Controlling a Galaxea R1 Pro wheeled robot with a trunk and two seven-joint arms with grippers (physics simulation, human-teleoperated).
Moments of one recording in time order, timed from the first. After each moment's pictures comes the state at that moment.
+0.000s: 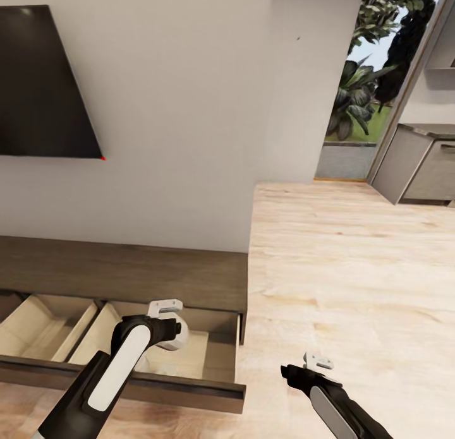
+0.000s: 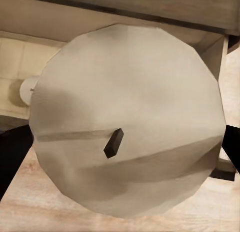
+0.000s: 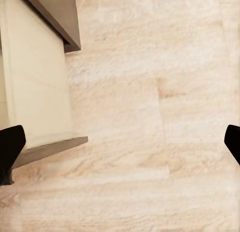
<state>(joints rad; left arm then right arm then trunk) -0.42 0.10 -0.36 -1.52 0.89 0.98 0.84 -0.37 -0.15 0.46 -0.89 -0.79 0.33 -0.36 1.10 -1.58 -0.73</state>
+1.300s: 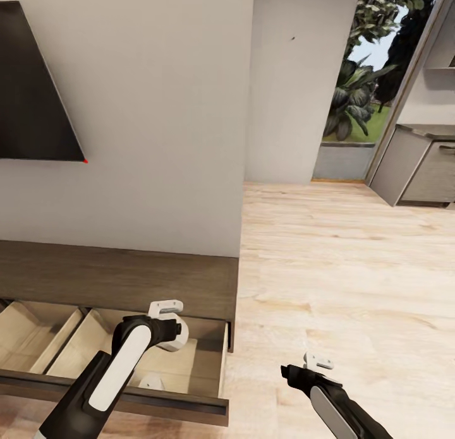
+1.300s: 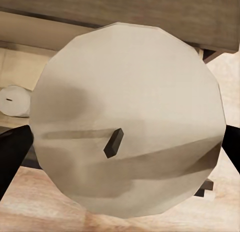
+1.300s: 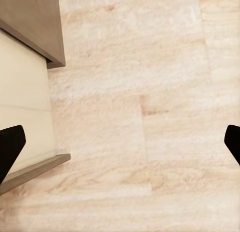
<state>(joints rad) -0.42 0.09 -0.36 -1.51 0.89 0.98 0.84 -0.37 -0.15 0.46 -0.88 -0.79 0.33 -0.36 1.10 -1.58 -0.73</state>
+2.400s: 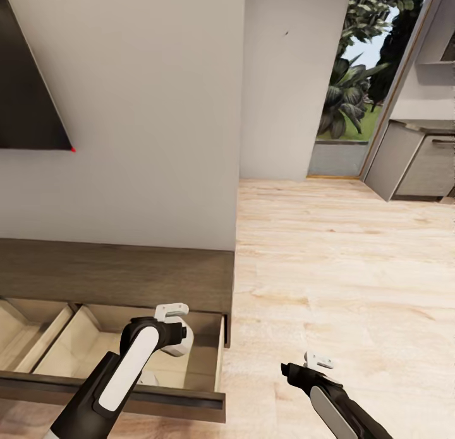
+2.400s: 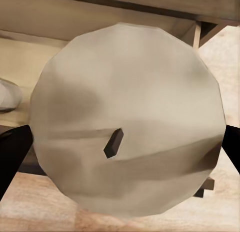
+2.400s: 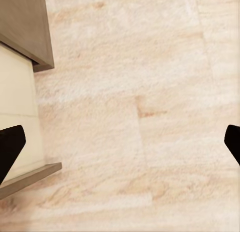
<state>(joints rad) -0.42 0.05 -0.36 -1.47 0.88 0.98 0.85 -0.37 -0.15 0.46 -0.88 -0.80 0.30 -0.36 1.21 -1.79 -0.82</state>
